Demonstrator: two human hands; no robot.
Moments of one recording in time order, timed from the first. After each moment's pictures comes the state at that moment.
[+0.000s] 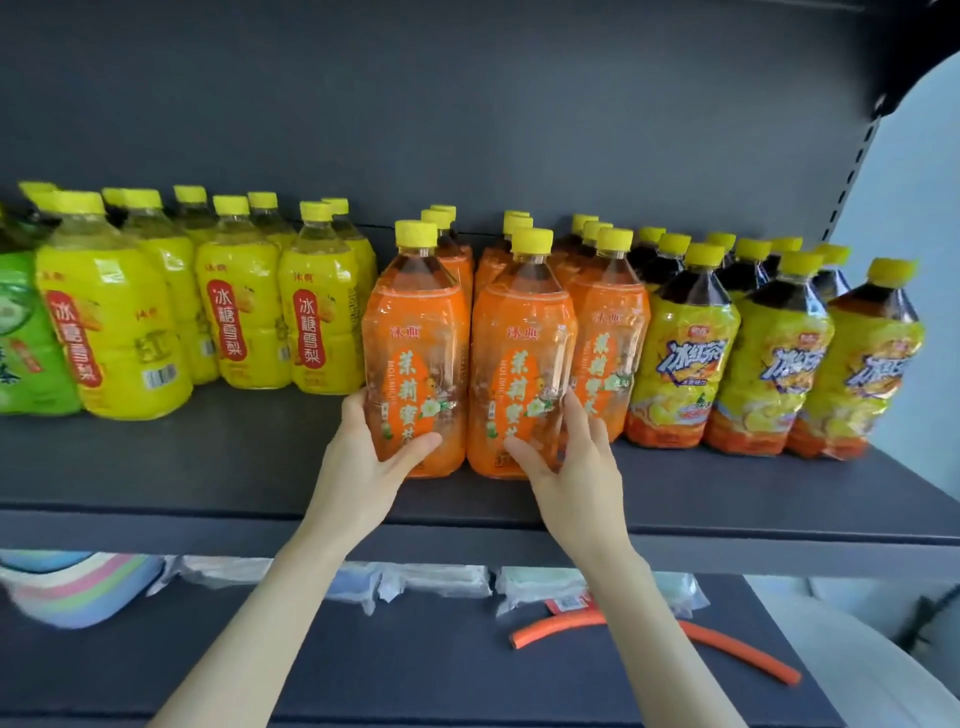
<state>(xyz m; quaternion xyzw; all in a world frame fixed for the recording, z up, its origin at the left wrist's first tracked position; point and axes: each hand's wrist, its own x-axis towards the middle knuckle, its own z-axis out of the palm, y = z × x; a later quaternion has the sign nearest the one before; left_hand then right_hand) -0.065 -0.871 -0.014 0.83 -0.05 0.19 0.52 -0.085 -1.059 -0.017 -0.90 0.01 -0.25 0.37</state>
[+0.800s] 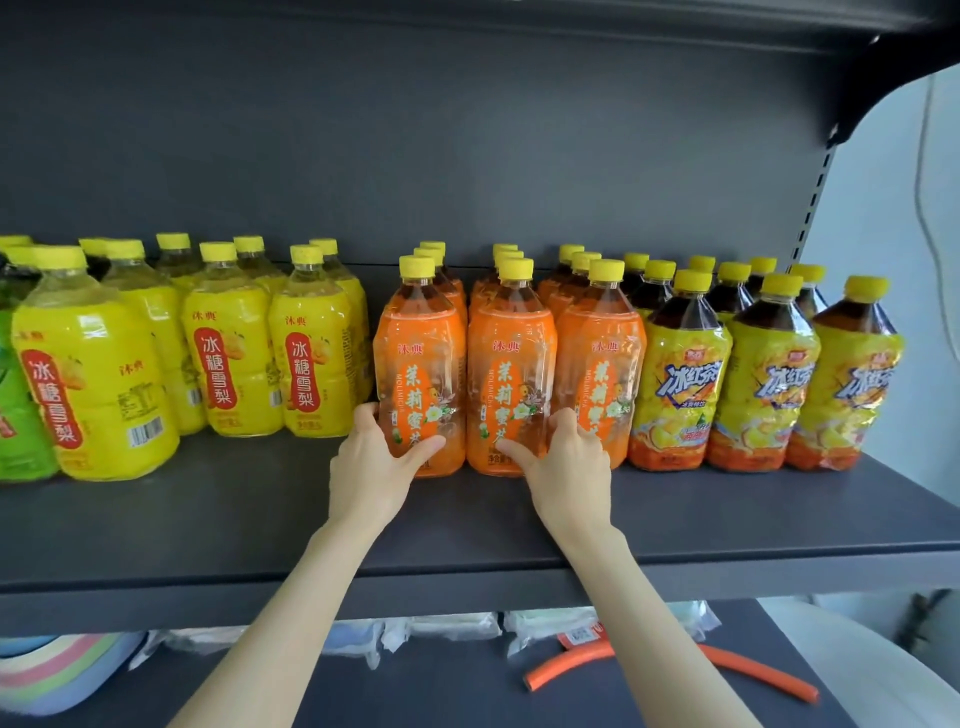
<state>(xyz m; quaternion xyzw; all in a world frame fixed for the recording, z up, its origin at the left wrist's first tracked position) -0.013 -0.873 -0.003 0.89 0.00 0.20 0.42 -0.042 -1.045 -0.003 -0.91 0.09 -0.29 0.28</state>
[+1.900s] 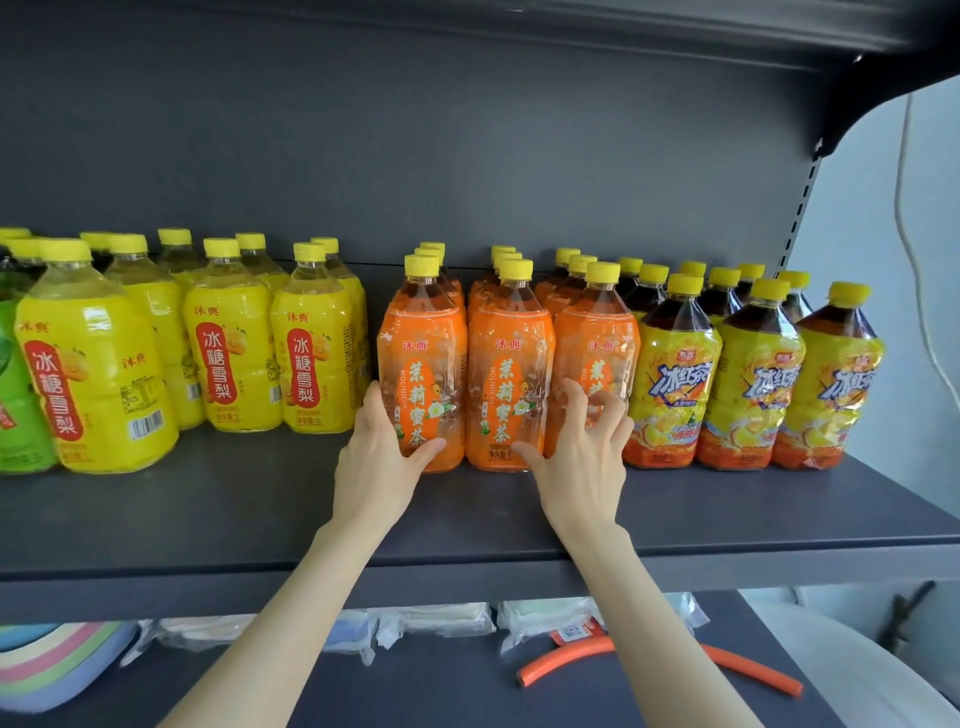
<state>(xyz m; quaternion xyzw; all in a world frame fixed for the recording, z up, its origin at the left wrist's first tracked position) -0.011 -0.875 -0.012 0.89 -0.05 0.25 0.38 -0.037 -1.051 -0.014 -0.89 0.12 -0.41 0.18</state>
